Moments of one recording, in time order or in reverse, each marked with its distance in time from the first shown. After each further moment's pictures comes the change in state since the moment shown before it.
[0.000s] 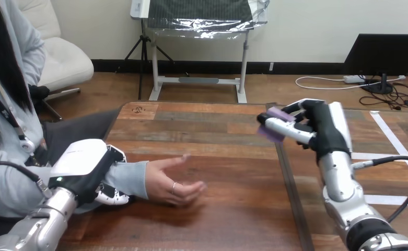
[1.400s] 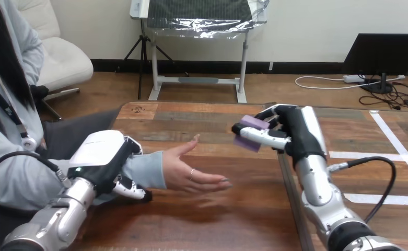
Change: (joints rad) left arm -0.054 -0.070 -0.006 0.000 0.001 0.036 -0.013; right arm 0.001 0.080 0.037 0.000 -0.020 -0.003 0.008
